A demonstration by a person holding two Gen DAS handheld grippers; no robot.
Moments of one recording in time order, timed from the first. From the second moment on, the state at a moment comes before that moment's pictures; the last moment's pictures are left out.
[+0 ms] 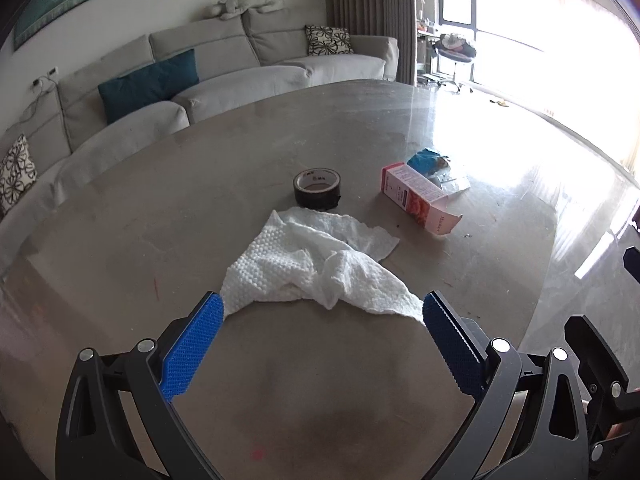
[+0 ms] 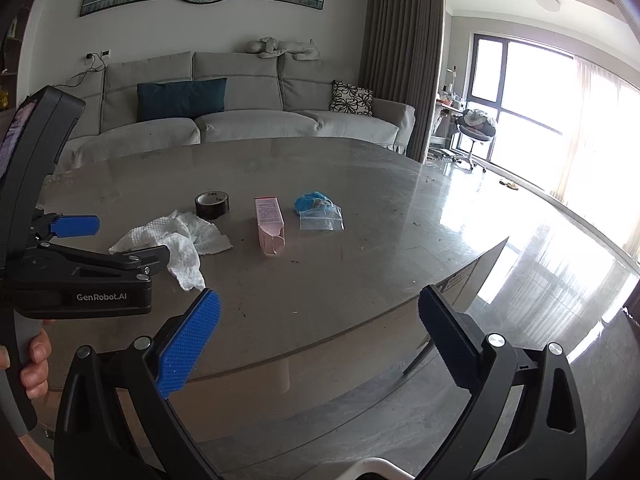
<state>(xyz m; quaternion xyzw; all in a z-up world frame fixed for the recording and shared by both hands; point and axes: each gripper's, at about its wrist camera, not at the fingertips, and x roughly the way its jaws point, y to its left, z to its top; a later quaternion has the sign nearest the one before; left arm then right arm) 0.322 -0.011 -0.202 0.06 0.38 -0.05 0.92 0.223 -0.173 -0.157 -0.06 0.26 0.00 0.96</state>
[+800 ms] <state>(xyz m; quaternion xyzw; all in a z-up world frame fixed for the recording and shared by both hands) 0.375 0.004 -0.234 0.02 0.44 -0.04 0.90 0.247 -0.148 -0.167 -0.08 0.27 0.02 0.96</state>
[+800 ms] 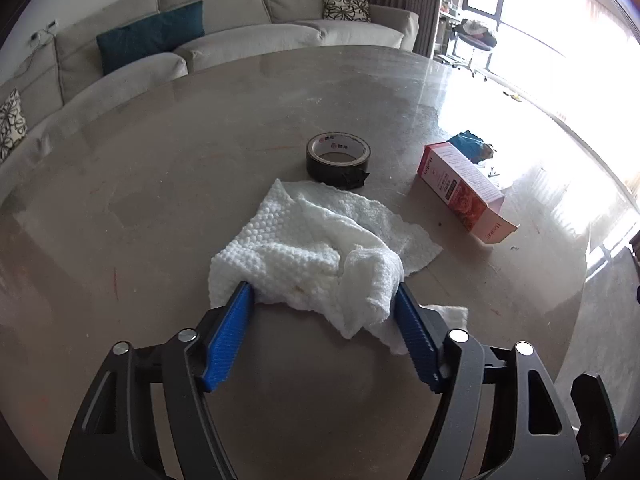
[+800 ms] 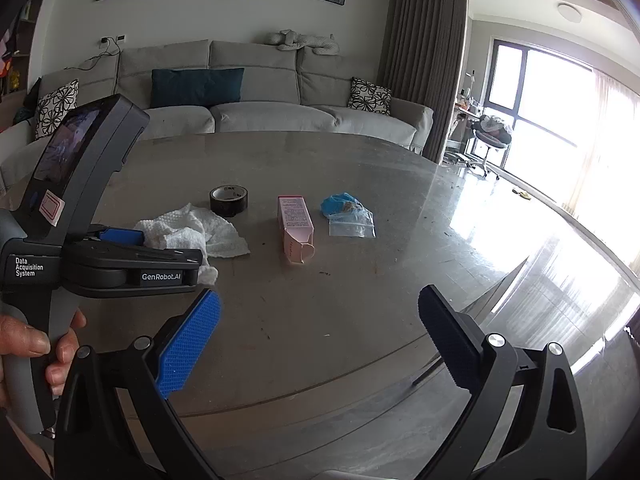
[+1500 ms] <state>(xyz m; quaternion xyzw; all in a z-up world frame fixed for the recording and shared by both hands) 0.343 0.026 -0.180 0.10 0.35 0.01 0.93 0.351 -0.128 -0.170 -0.07 0.34 0.07 0.93</state>
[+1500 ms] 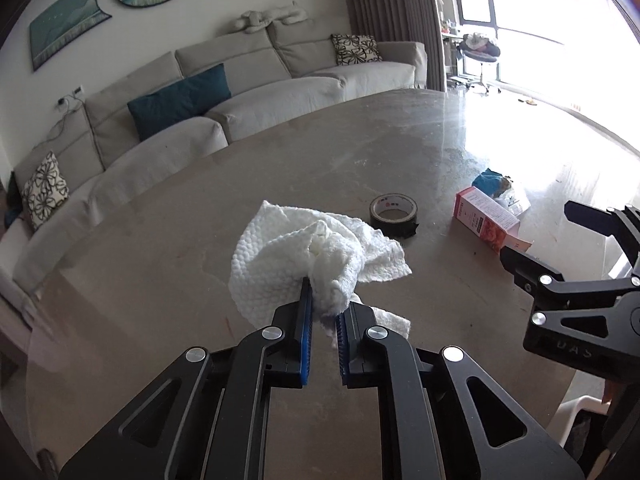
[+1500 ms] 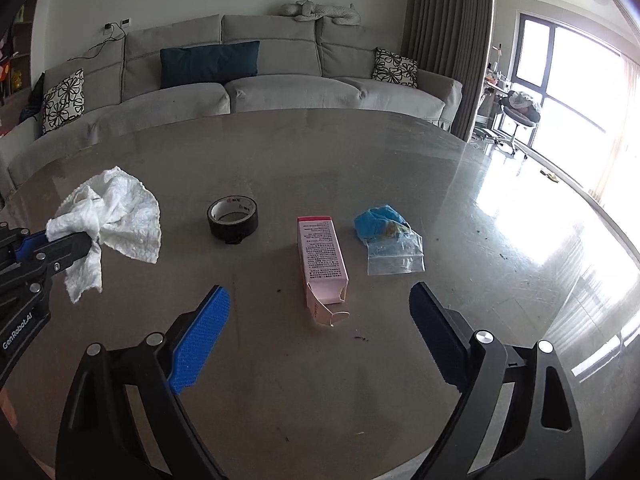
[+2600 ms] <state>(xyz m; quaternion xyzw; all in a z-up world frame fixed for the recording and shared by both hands) 0.275 -0.023 -0.169 0.10 0.34 -0.13 0.92 0.222 -0.167 -0.114 -0.03 0.34 0.06 0.94</state>
